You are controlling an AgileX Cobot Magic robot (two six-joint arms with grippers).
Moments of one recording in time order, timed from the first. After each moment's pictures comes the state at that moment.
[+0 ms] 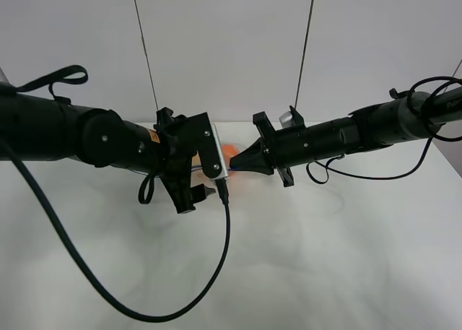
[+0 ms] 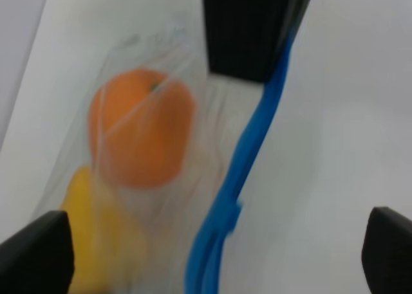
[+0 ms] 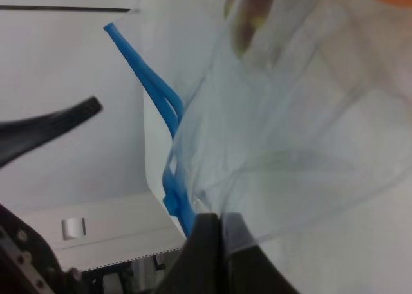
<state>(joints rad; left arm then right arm) -0.59 1.71 -0.95 -0.23 0.04 1.05 0.20 2.05 -1.18 1.49 1.01 -0.78</state>
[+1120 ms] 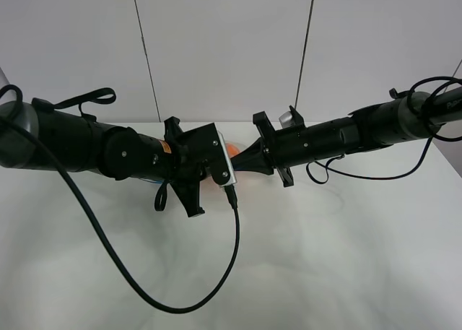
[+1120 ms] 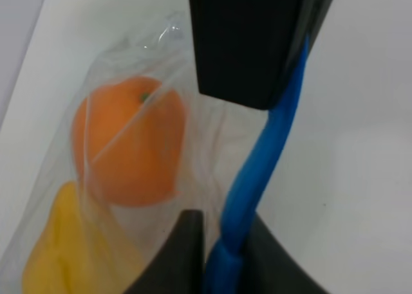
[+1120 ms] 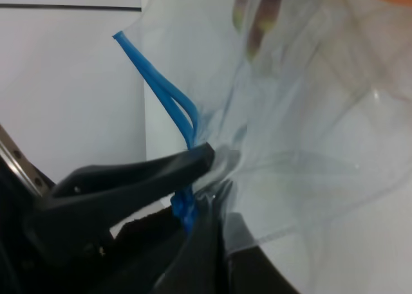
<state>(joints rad) -0.59 1.79 -0.95 -0.23 -0.05 1.04 0.20 2.05 -1.18 1.49 1.02 -0.78</state>
